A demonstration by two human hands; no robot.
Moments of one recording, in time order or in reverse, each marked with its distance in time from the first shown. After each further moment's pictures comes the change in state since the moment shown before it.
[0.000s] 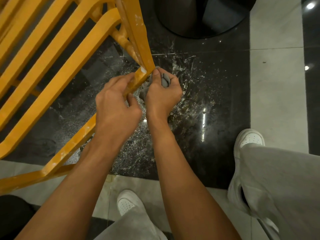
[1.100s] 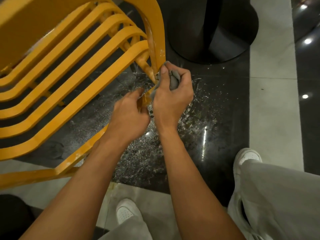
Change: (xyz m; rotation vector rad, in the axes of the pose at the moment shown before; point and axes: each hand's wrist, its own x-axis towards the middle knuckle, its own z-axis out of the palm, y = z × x) left_hand 0.008 0.003 -0.026 -0.045 -0.175 -0.162; right_hand -0.021 -0.047 0.005 -0.050 -0.112 -0.411
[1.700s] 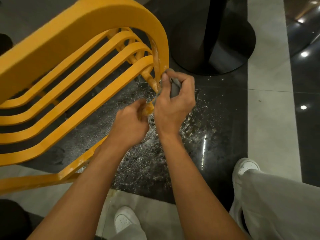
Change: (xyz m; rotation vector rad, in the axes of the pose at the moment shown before) left_hand 0.002 -0.006 -0.010 -0.138 -0.061 -0.001; right_hand 0.006 -0.017 0.003 -0.061 -0.006 -0.312
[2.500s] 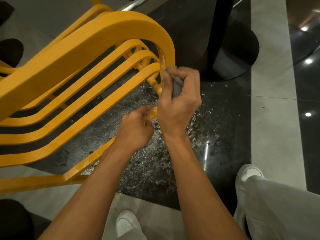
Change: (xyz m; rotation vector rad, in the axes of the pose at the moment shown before) left_hand 0.001 -0.004 0.003 -0.045 0.022 -0.047; right_hand 0.013 -0.017 0.001 -0.008 -0.081 -0.228
